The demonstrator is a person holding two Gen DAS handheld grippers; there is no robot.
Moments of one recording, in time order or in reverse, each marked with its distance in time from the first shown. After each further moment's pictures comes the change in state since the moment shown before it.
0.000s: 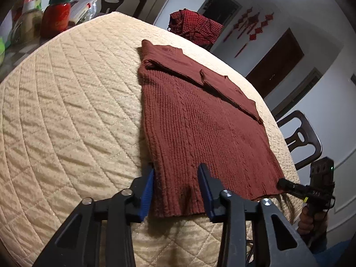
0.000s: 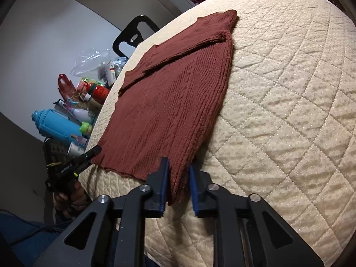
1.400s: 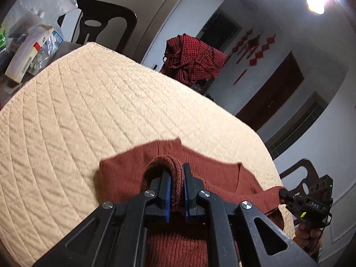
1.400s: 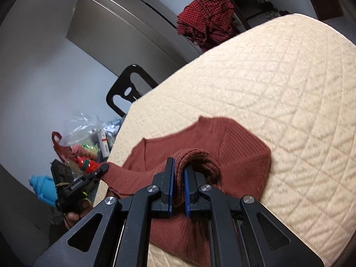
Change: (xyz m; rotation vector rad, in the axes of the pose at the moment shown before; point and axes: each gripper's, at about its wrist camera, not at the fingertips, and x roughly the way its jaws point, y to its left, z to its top) left arm 0.109 -0.005 0.211 -0.011 -0.157 -0.041; right arm 0.047 -0.018 0.221 0.045 -0.224 0.043
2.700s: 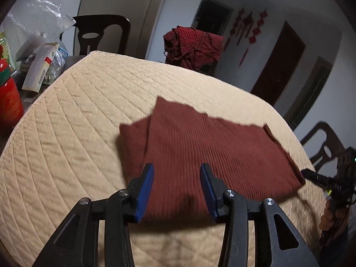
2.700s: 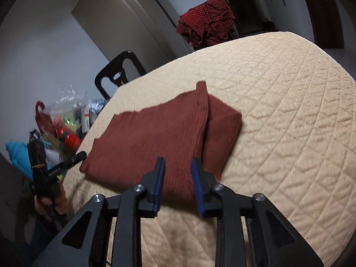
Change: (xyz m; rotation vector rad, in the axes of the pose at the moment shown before) left arm -0.029 -0.013 -0.059 0.213 0.036 0.146; right arm -0.030 0.004 -0.061 -0.179 0.000 -0.171
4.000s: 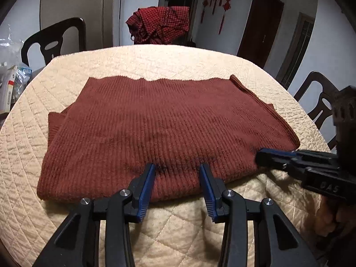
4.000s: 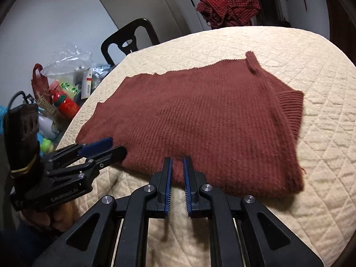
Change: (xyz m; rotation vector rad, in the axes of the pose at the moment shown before) left arm 0.034 -0.100 -0.030 0.199 0.136 0.007; right arm 0.055 0.054 -0.023 -0.135 0.122 -0.034
